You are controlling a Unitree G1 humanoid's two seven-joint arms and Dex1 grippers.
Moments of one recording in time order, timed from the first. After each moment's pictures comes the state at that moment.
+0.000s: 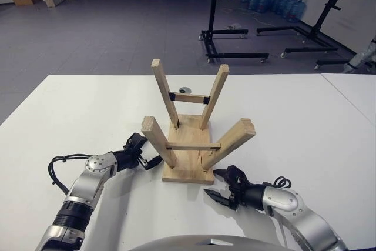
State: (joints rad) left arm -0.09 0.45 -0.15 0.17 -0.17 0.23 -0.78; right arm 0.25 -0.57 0.33 -0.38 0.16 0.38 0.60
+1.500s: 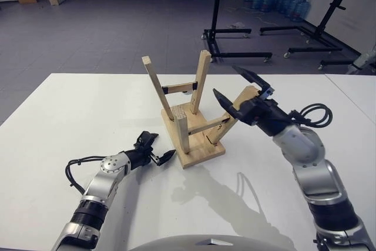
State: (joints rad) left arm -0.12 0.34 -0.18 0.25 -0.17 0.13 -0.69; right arm -0.21 -0.53 0.14 -0.46 -0.38 -0.12 0.33
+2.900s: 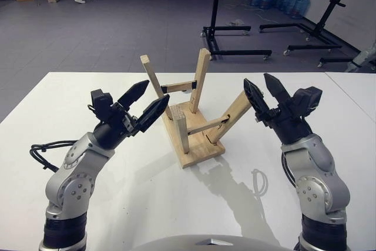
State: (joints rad) left arm -0.03 0.33 0.13 -0.53 -0.92 0.43 -0.59; right arm -0.02 -0.25 -0.19 -0.55 0.61 0.30 0.34
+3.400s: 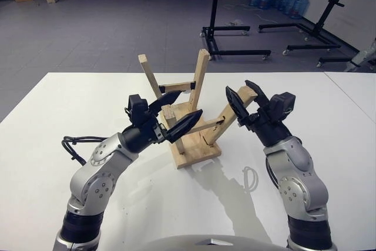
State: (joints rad) left arm -0.10 0.29 -0.07 -0.50 -0.81 0.44 -0.58; right arm -0.03 -0.21 -0.05 -0.50 0.50 0.24 0.34
